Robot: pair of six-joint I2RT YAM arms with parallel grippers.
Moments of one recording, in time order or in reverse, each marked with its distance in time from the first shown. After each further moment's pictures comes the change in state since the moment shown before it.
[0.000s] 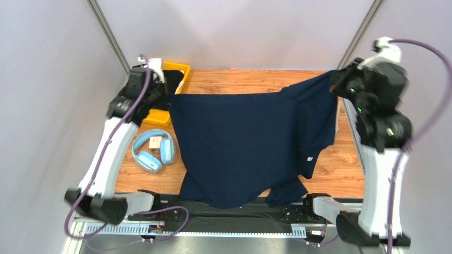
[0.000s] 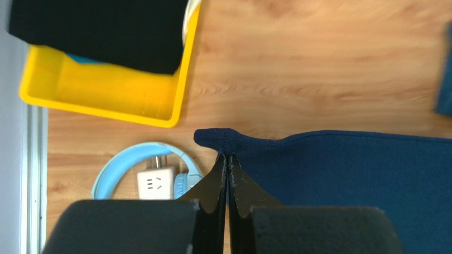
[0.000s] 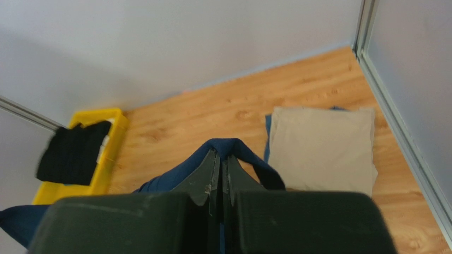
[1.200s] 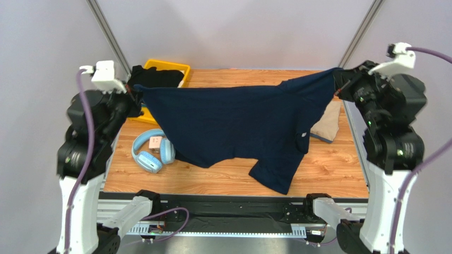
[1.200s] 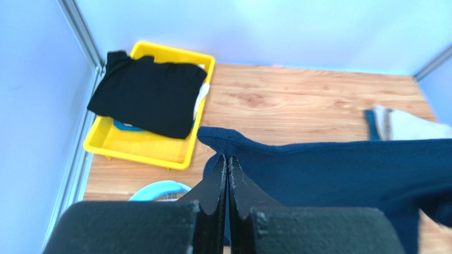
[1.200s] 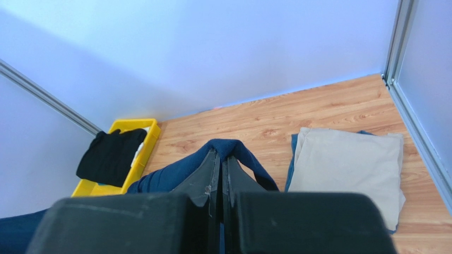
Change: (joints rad) left arm 0.005 -0.249 0.137 -0.027 -0.043 0.015; right arm 0.000 -0.043 -0.026 0.068 -0.089 0.026
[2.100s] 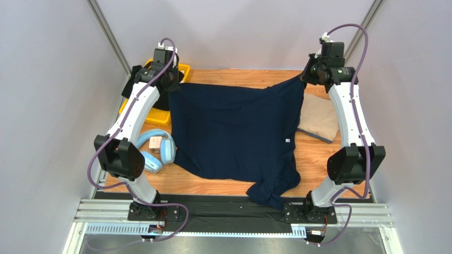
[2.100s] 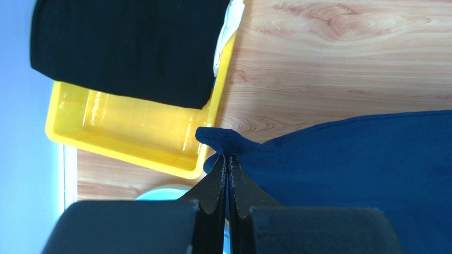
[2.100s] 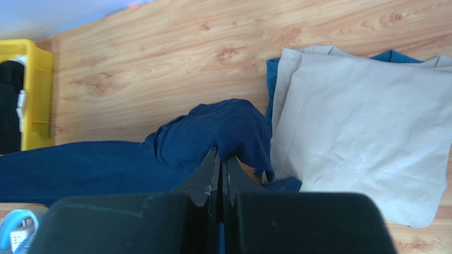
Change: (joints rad) left arm 0.000 0.744 0.118 0.060 -0.113 0.051; right arm 0.000 0.594 -0.006 0.045 -0.027 -0.047
